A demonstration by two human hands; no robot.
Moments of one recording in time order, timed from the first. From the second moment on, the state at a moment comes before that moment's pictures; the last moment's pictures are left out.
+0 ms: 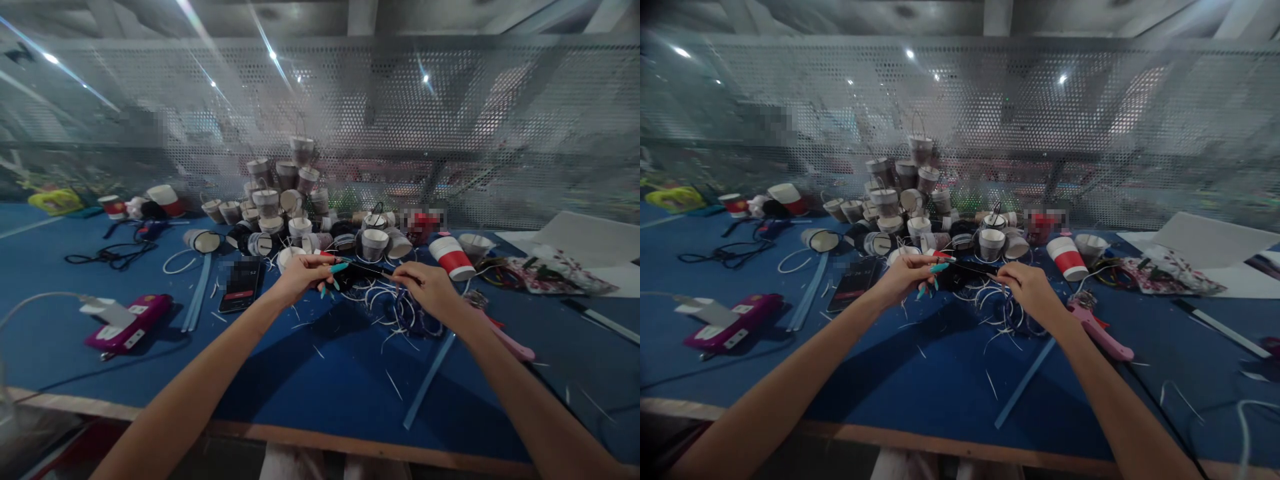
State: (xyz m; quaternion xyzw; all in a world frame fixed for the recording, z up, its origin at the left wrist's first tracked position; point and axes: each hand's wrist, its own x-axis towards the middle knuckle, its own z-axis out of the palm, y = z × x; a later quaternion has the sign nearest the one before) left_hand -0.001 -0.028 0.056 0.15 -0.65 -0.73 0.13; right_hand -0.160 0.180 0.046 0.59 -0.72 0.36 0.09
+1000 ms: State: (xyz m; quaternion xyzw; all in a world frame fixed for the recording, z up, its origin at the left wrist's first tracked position) left_hand -0.001 -0.033 0.053 0.11 -0.72 -0.66 0.16; right_hand -0.155 0.182 0.047 0.59 -0.74 0.31 0.09
